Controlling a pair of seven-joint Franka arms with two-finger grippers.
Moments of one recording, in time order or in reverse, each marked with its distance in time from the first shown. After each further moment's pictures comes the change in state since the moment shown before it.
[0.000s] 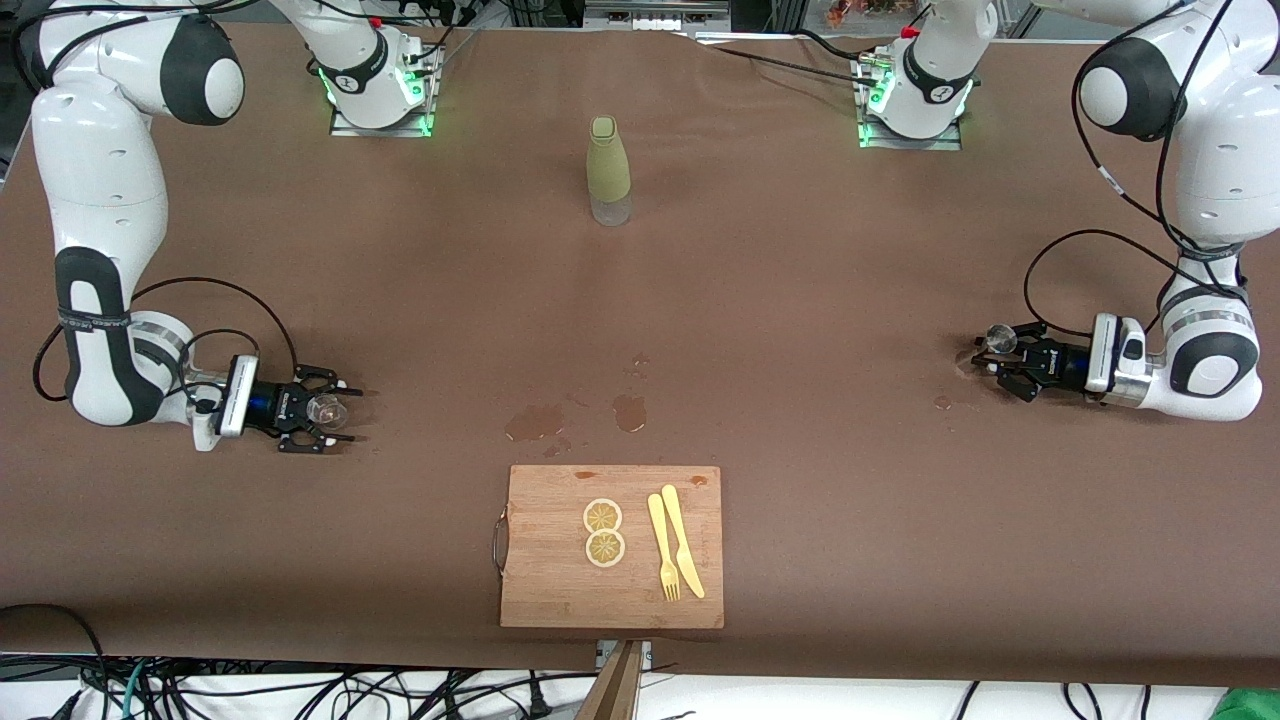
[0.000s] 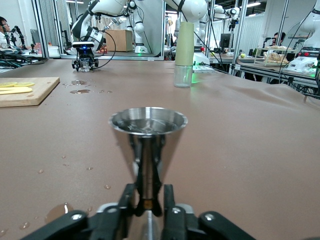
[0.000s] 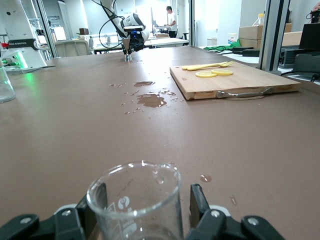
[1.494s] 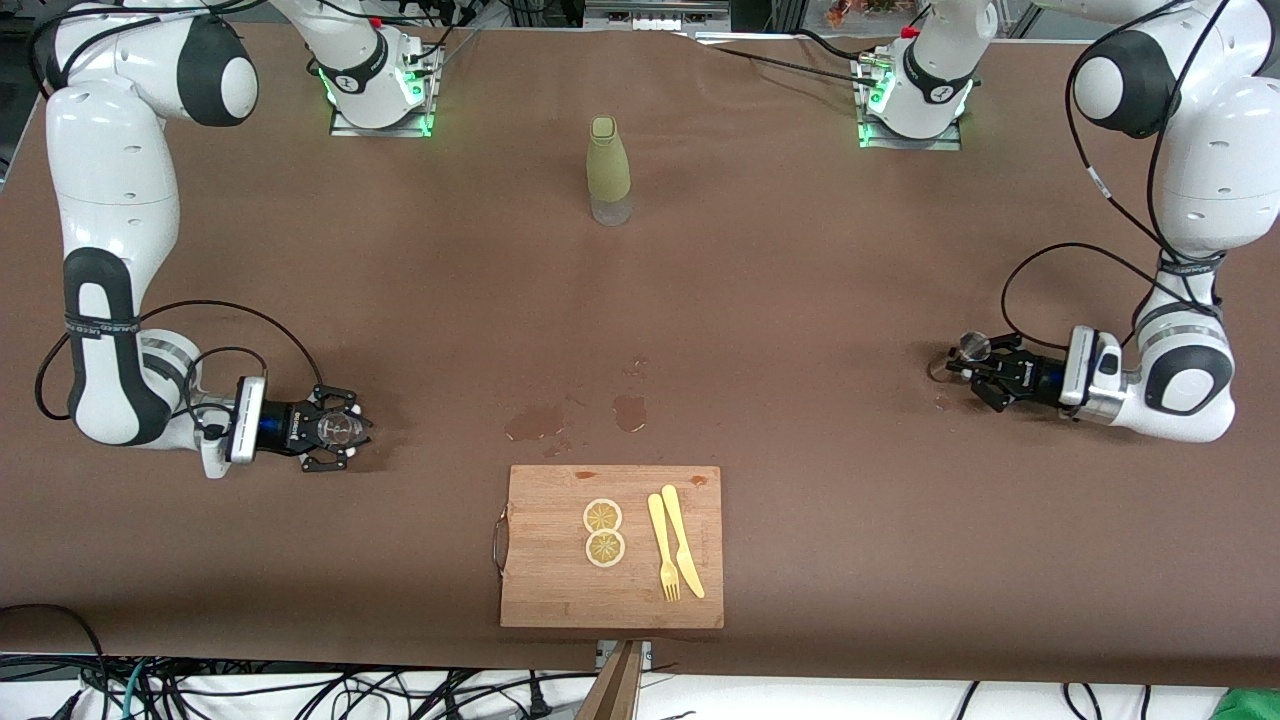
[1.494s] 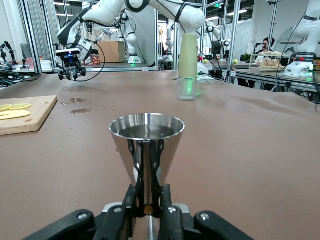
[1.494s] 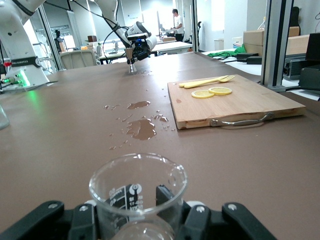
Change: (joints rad) left arm -0.009 -0.007 -0.154 0.022 0.001 0.066 -0.082; right arm 0.052 0.006 0.036 0.126 0.005 -0.009 0.194
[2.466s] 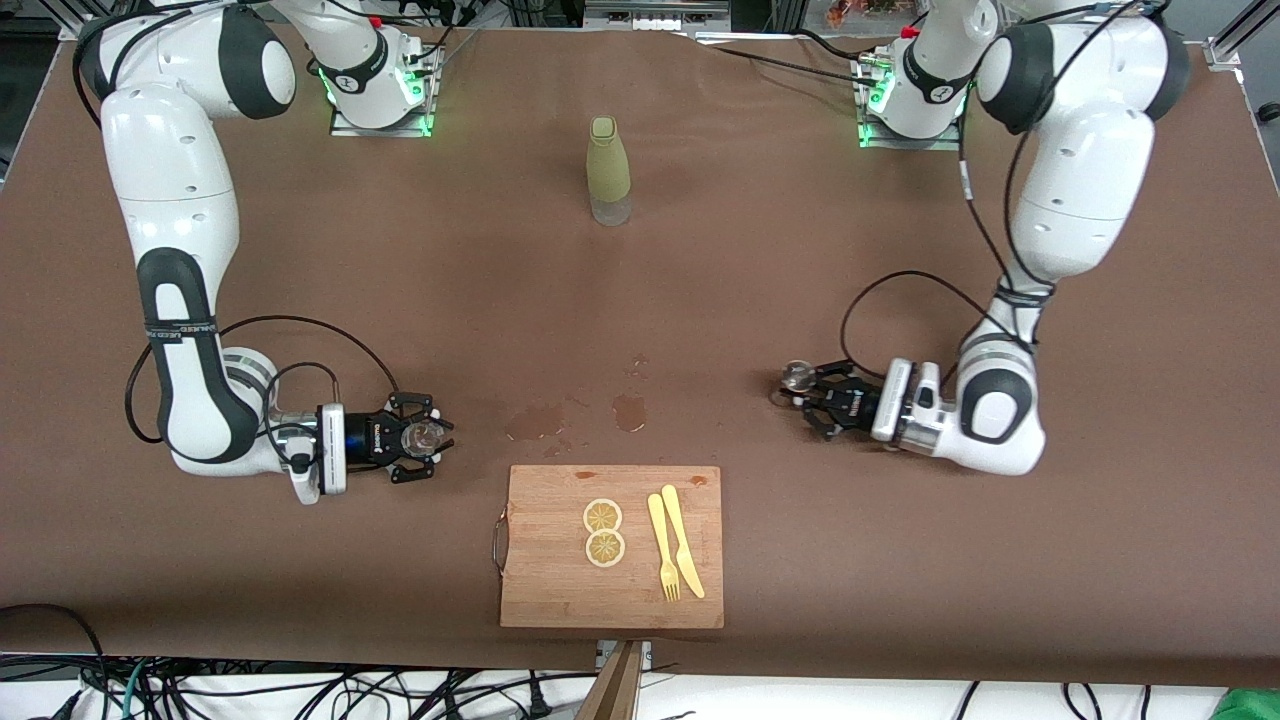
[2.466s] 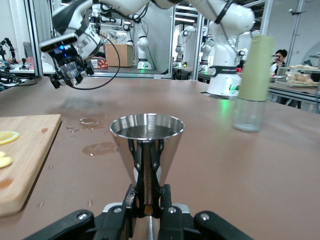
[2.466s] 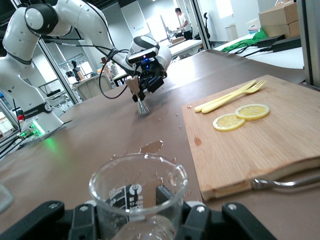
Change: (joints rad) left arm -0.396 0.025 -0.078 -0.006 -0.333 0.290 -0.188; right arm 0.127 0.000 0.123 0.092 -0.005 0.079 0.383
